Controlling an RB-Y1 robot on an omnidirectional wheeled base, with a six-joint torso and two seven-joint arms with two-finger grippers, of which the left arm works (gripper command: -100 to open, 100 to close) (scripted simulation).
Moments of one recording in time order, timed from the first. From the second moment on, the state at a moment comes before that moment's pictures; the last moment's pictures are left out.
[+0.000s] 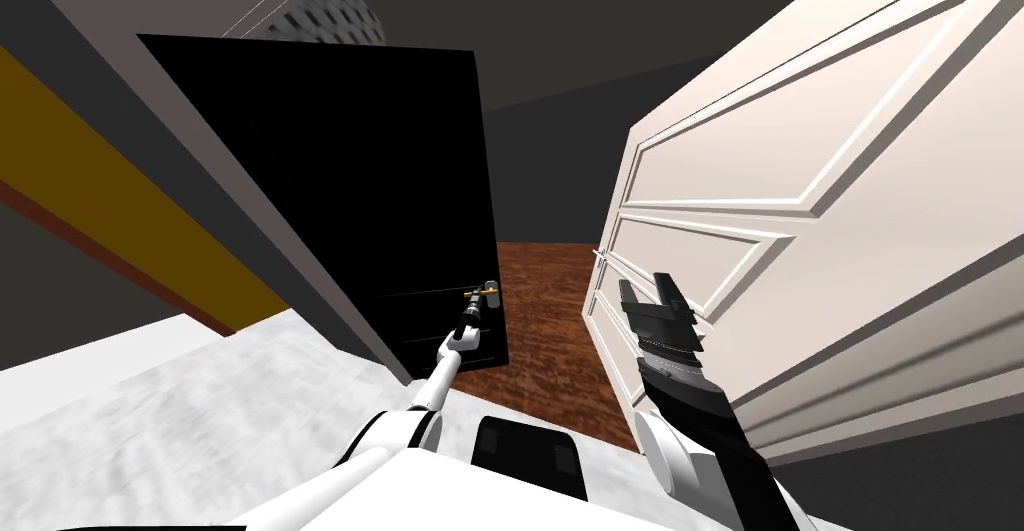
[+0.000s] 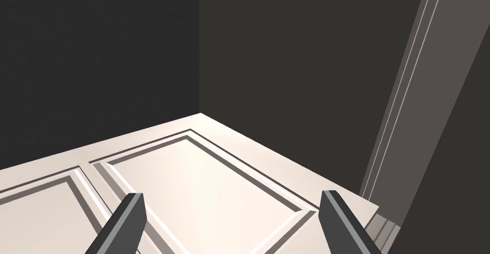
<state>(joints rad) -0.34 0.07 0.23 -0.87 0.08 -0.38 -0.12</state>
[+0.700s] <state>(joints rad) -0.35 0.08 0.31 -0.85 0.10 -0.38 -0.13</state>
